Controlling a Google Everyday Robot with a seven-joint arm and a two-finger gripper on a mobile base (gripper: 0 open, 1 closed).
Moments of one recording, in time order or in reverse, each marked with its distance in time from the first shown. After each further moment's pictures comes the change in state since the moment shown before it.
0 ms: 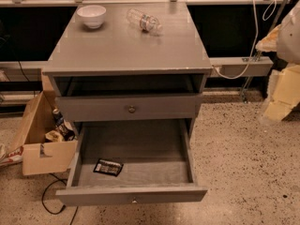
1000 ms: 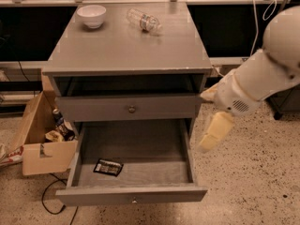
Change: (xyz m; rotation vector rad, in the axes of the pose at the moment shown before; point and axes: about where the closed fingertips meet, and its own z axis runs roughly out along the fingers) arm -0.051 0.031 0.153 -0.225 -0.268 0.074
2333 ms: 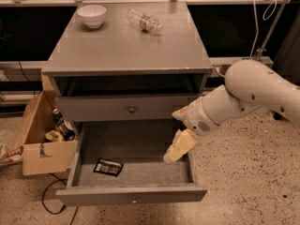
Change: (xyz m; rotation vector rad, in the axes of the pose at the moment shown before) arm -0.026 0.005 0.117 -0.133 -0.201 0.059
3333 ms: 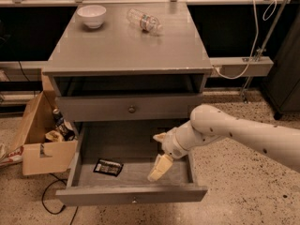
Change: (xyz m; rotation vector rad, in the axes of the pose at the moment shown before) arm 0.059 -0.038 0.161 -0.051 -0.033 -0.086
